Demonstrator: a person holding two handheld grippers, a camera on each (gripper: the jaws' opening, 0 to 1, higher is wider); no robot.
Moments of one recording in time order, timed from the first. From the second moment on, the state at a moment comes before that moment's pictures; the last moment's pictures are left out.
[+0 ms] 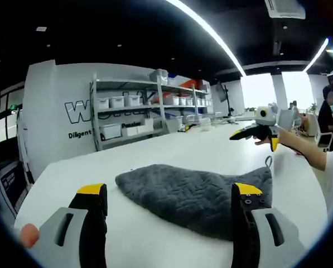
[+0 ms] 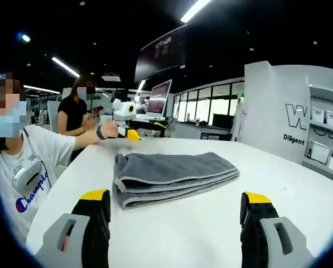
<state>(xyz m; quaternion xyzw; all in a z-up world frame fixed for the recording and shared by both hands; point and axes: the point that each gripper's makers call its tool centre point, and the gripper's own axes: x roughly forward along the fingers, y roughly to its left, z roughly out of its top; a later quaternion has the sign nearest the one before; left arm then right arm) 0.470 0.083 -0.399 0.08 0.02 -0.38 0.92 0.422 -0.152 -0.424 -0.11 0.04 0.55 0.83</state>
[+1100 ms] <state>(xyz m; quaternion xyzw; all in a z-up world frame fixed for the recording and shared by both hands) 0.388 -0.092 -0.457 0.26 0.07 -0.50 0.83 0.402 -0.146 -0.400 -0.12 -0.01 0.56 0.82</state>
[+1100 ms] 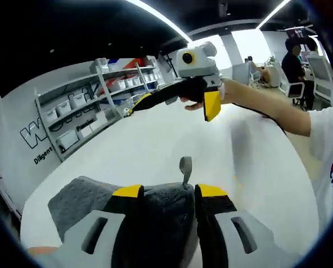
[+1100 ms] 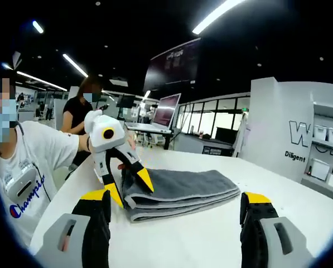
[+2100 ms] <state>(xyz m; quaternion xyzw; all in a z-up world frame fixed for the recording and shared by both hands) 0.441 -0.003 -0.365 0.29 -0.02 -0.33 0.90 0.408 -0.151 -0.407 -0.13 0.01 0.55 0.83</state>
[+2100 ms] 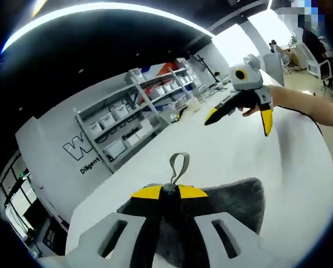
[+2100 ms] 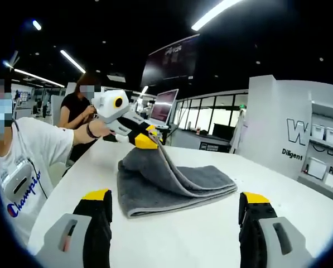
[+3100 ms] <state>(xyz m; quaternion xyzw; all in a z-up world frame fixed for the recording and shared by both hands) 0.470 0.183 -0.342 0.24 -0.03 -0.11 0.96 0.409 -0.149 -0.413 -0.14 0.02 0.54 0.83</state>
